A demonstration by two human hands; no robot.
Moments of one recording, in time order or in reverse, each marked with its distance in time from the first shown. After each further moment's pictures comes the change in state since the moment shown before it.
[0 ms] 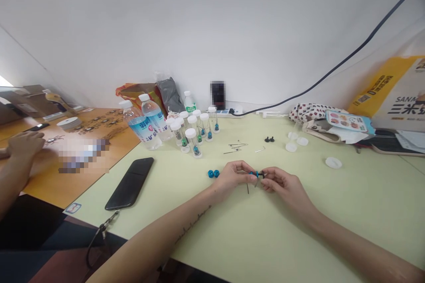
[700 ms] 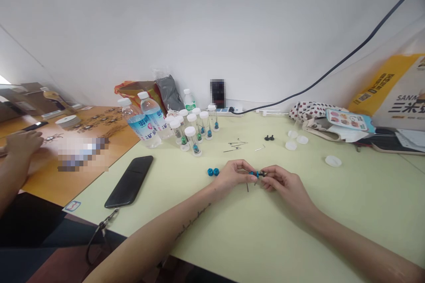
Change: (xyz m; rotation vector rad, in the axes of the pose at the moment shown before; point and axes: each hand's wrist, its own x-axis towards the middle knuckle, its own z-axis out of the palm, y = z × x) left_hand -0.001 0.003 0.000 0.058 -0.035 -0.014; right_hand -0.001 0.001 -0.001 0.012 0.003 -0.020
